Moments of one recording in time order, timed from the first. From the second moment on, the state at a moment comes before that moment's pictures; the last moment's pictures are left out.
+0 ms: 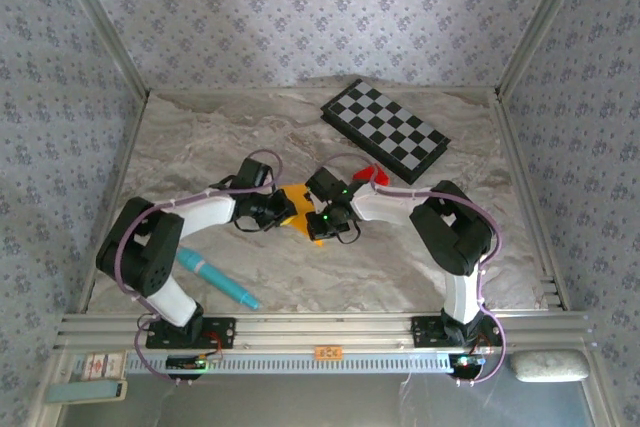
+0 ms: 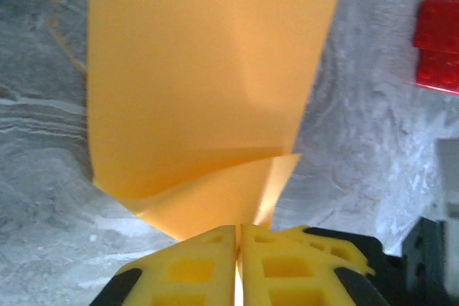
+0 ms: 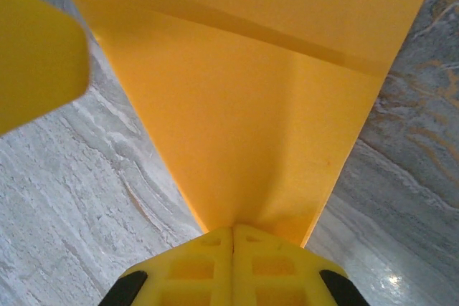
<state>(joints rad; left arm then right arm) -0.49 1.60 0.80 -0.19 0.48 -0.95 0.82 1.89 1.16 -0.46 -0.27 0.49</state>
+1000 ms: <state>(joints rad) -0.54 1.72 0.76 -0.07 0.55 -0.90 0.82 1.90 1.17 -0.48 -0.27 0.51</state>
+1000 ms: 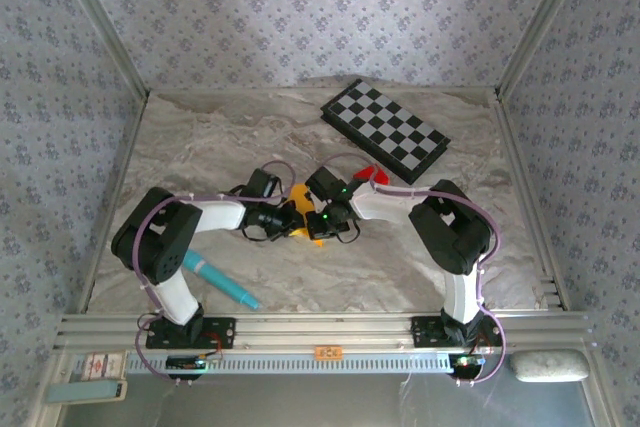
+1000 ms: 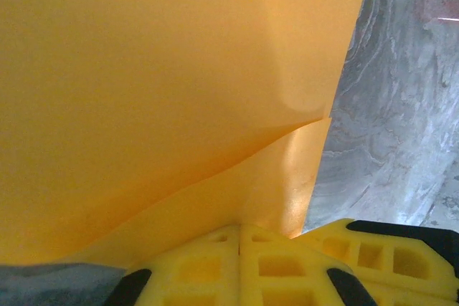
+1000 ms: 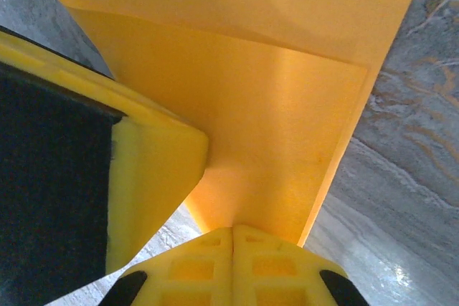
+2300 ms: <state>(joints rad) -0.45 1.70 0.83 -0.22 0.49 -0.81 0.81 1.90 1.16 -0.48 -0.28 0.48</state>
